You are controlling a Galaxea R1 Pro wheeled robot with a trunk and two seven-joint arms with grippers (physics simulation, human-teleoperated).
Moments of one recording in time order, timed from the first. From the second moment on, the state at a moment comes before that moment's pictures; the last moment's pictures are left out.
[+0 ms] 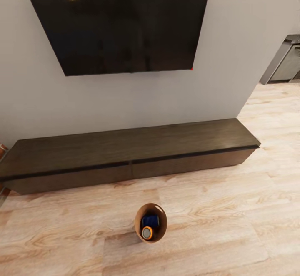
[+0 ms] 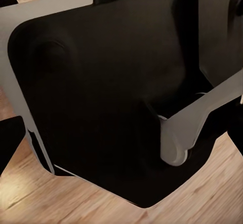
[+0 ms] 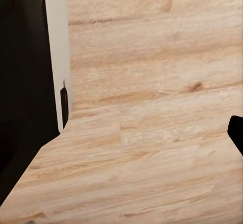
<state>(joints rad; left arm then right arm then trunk) -0.23 0.30 0.12 -0.03 -0.21 -0.15 -0.88 -0.25 -0.11 0.02 0.02 0.05 0.08 -0.11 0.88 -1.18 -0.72</state>
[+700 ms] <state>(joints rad) -0.23 0.29 0.12 -0.03 -0.21 -0.15 -0.88 -0.25 -0.10 0.02 0.02 0.05 0.03 -0.11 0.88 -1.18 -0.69</state>
